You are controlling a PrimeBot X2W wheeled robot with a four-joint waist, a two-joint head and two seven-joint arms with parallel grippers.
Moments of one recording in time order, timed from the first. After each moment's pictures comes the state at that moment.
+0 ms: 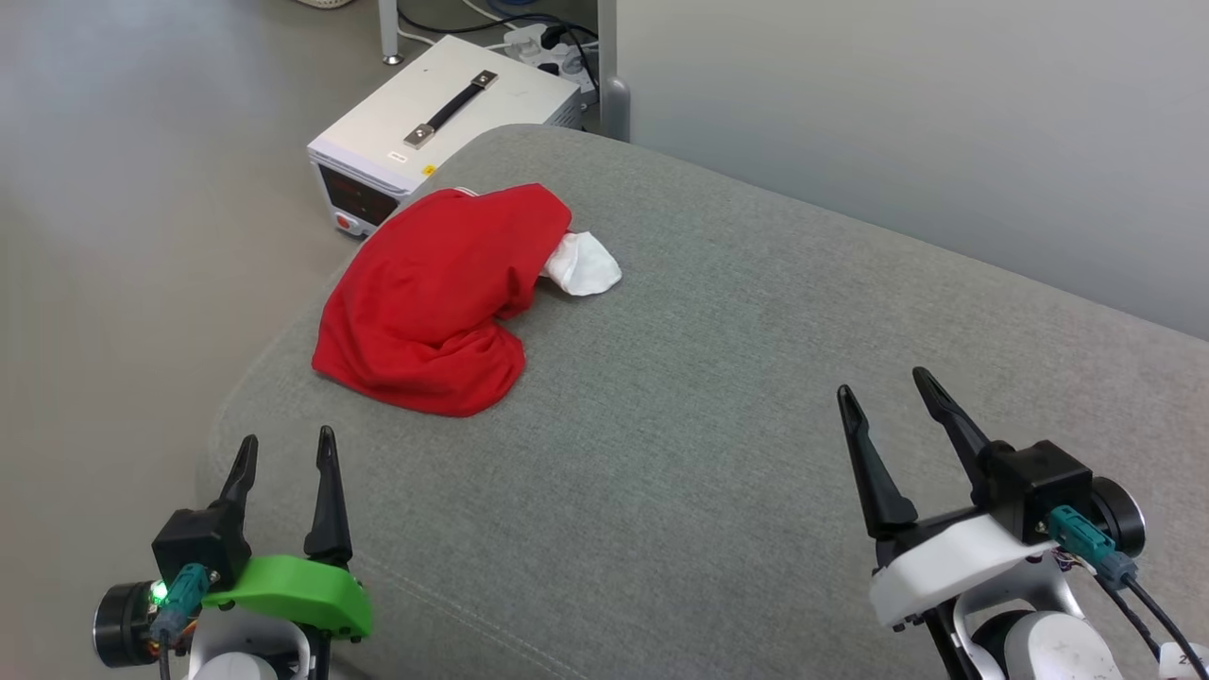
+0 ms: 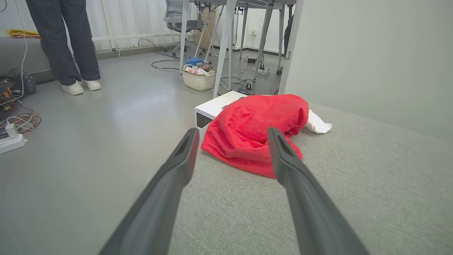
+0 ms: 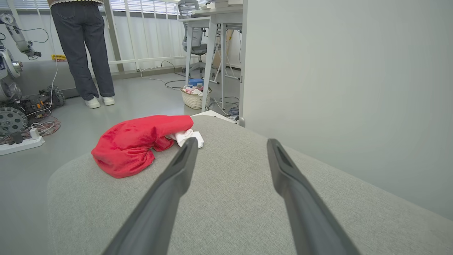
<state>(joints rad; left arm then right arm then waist) -0.04 0.07 0.13 0.19 -0.10 -0.09 -0.22 -0.03 -0.05 0.13 -0.10 0.07 0.13 -0.03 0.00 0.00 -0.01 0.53</state>
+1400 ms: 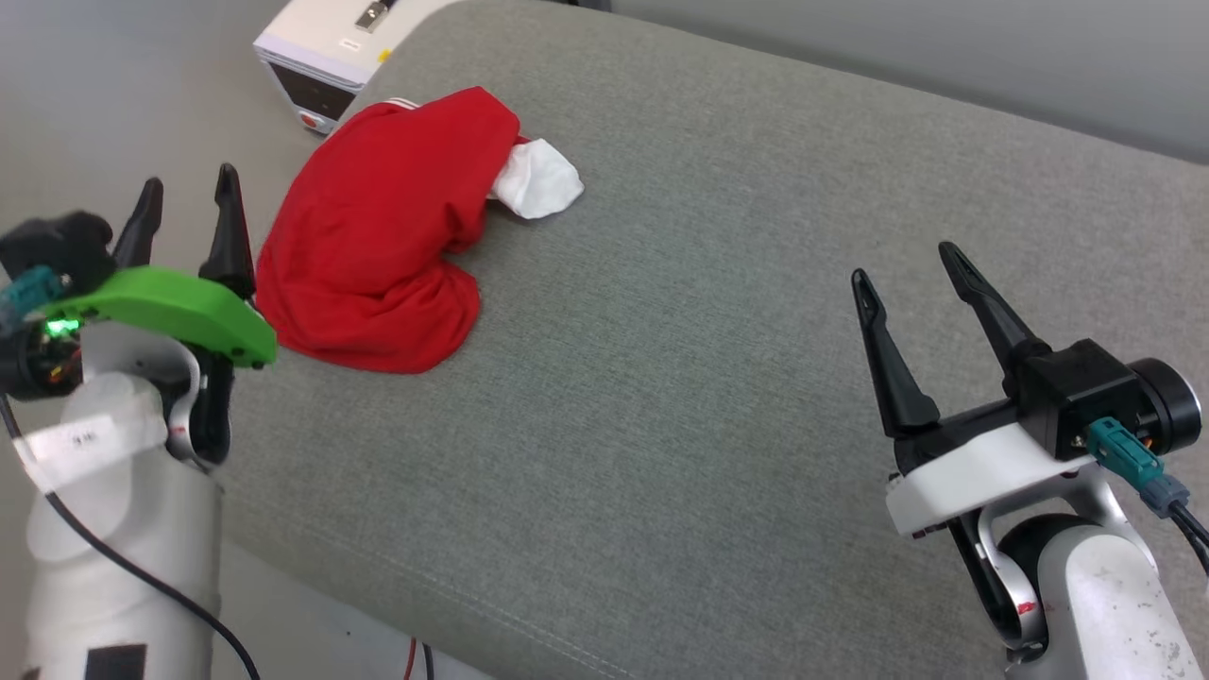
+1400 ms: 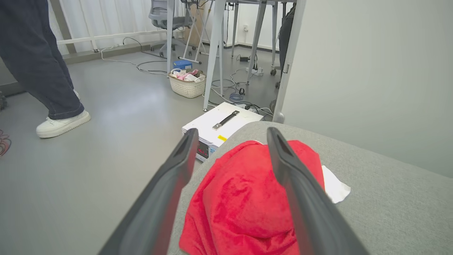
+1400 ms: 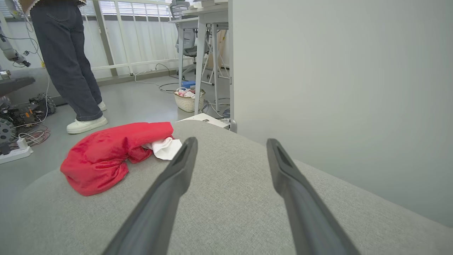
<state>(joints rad) -0.59 0.25 0.10 0.55 -0.34 -0.13 -0.15 -0.17 -0.08 0.16 -0.24 0.04 0.13 0.06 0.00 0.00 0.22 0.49</state>
